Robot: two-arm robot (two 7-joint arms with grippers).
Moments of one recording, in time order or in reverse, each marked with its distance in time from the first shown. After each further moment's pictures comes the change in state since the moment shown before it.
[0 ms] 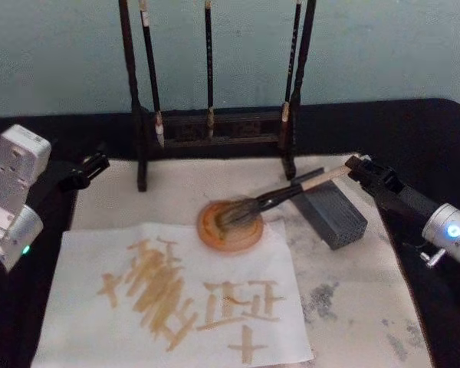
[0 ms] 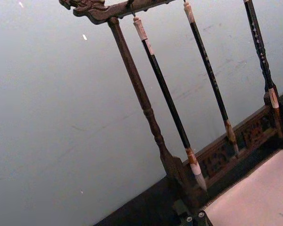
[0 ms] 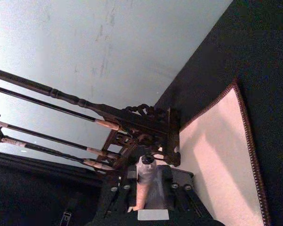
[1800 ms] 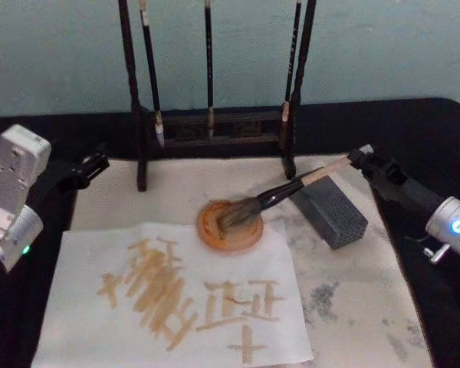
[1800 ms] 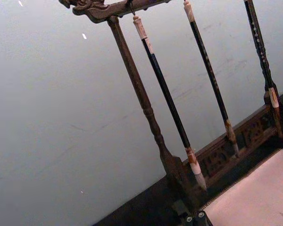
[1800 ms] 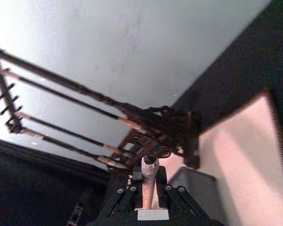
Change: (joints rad) left arm 0.000 0.000 0.000 0.000 0.000 0.000 0.000; right arm -0.025 0.045 -0.029 -0.090 0.023 -0.044 0.016
